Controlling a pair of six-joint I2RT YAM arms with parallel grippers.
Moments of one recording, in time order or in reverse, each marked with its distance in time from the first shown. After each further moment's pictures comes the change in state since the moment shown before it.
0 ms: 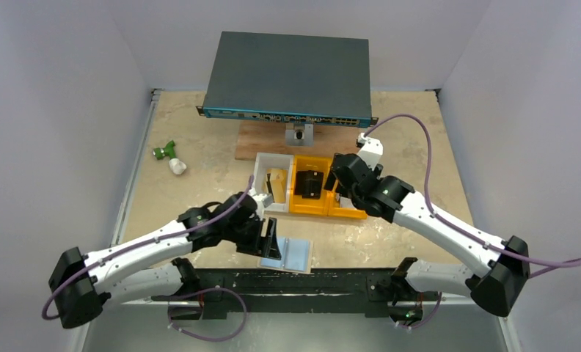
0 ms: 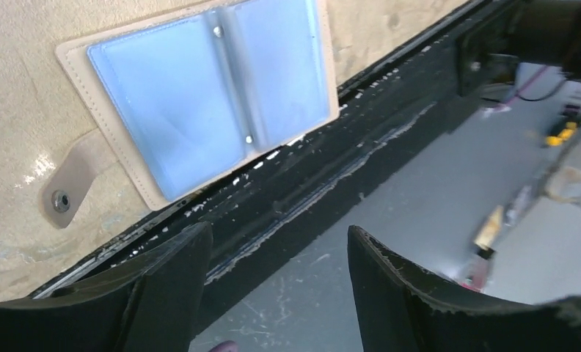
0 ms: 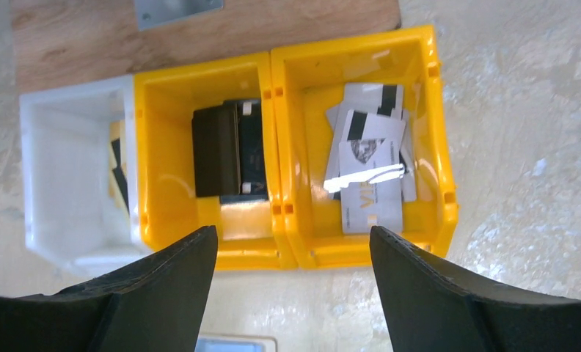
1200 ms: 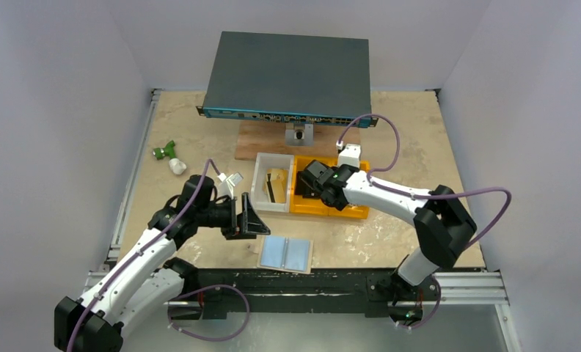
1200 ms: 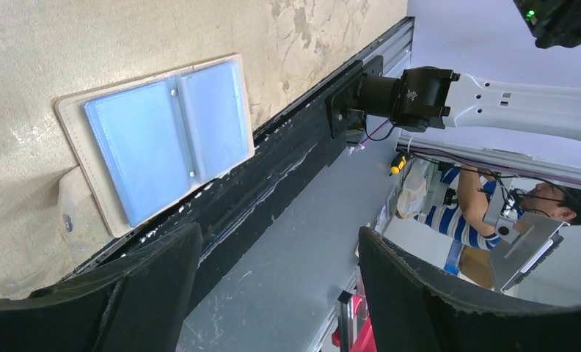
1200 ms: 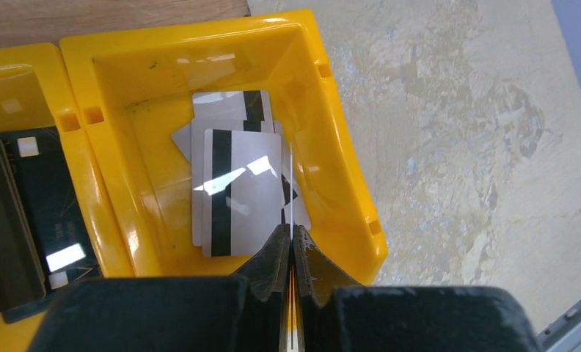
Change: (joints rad) left arm 0.440 -0.132 -0.053 0.064 0.402 0.029; right arm 0.006 0.385 0.050 -0.174 0.315 0.147
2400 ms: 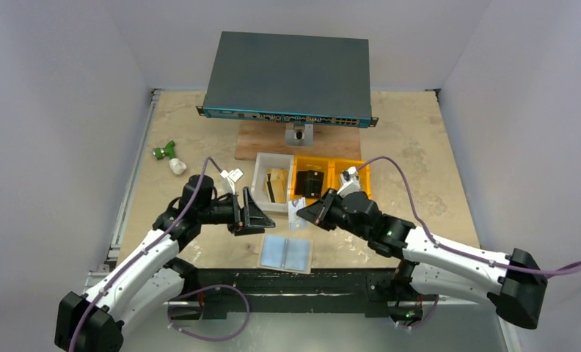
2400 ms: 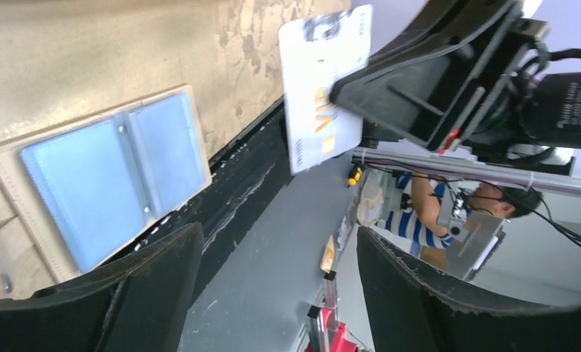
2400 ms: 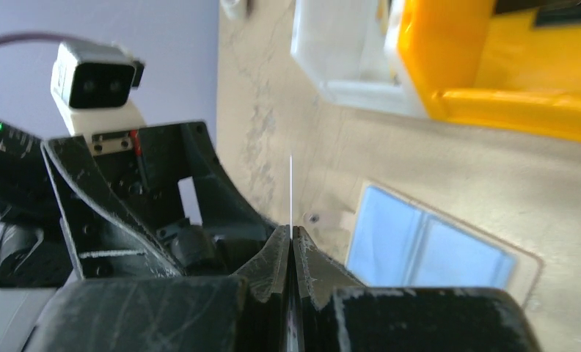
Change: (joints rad) left arm 0.000 0.015 -0.100 0.319 0.079 -0.197; right arm 0.168 -0.624 -0.577 0.953 -0.868 0.204
